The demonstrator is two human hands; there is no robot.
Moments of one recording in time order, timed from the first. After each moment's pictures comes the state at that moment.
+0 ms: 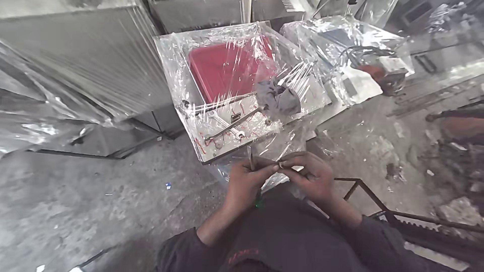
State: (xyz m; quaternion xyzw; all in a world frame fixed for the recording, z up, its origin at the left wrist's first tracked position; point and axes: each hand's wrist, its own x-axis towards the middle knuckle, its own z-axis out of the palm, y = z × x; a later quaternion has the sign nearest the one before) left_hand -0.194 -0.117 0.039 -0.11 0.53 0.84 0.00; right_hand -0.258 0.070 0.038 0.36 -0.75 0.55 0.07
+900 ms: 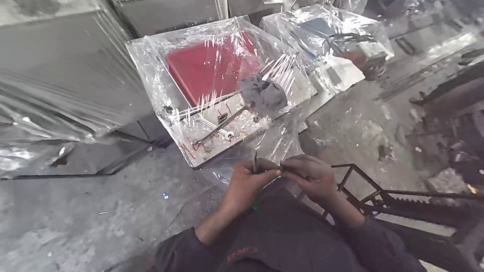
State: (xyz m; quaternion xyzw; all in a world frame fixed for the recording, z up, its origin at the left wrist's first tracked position) left_hand -0.197 -0.115 0.036 -0.01 0.58 0.81 0.08; right_hand -0.235 0.094 0.040 0.32 -0.78 0.53 0.07
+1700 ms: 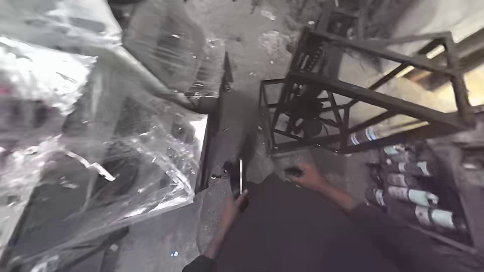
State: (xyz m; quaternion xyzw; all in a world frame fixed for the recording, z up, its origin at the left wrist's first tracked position) left_hand 0.019 0.062 -0.113 0.02 0.76 0.43 0.49; right_hand 0.164 0.329 -0.064 -0.23 -0.83 0.51 -0.03
